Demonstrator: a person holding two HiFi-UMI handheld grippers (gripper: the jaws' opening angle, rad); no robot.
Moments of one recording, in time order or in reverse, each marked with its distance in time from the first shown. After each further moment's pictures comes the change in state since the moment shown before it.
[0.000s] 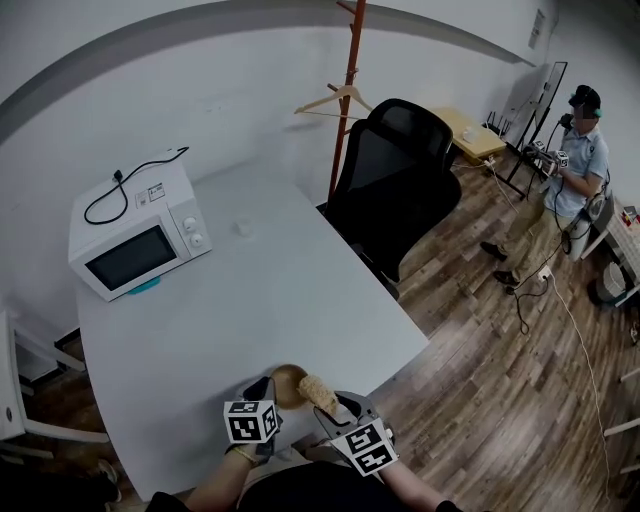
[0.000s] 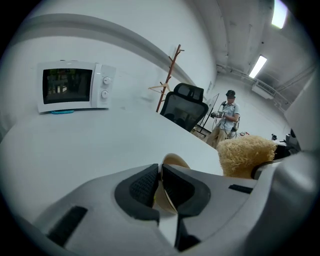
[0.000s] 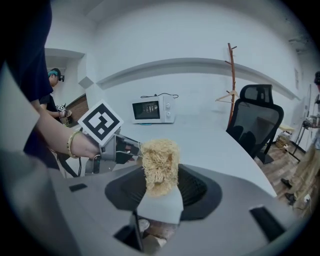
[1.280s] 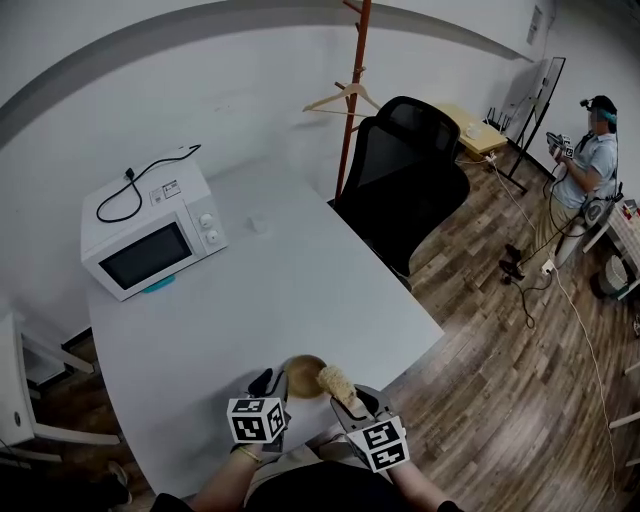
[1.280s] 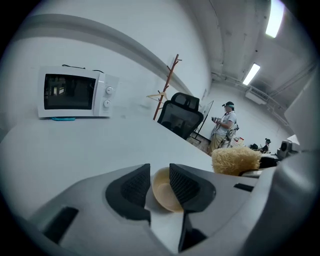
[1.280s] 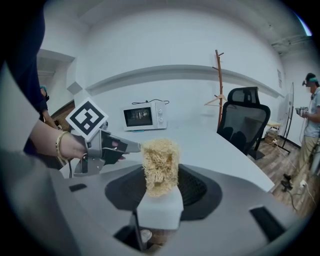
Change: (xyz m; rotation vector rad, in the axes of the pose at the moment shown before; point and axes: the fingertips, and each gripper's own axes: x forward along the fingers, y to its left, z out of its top) left arm -0.034 0.013 0.023 0.012 -0.078 -0.062; right arm -0.001 0.010 0.008 0.084 -0.080 -0.122
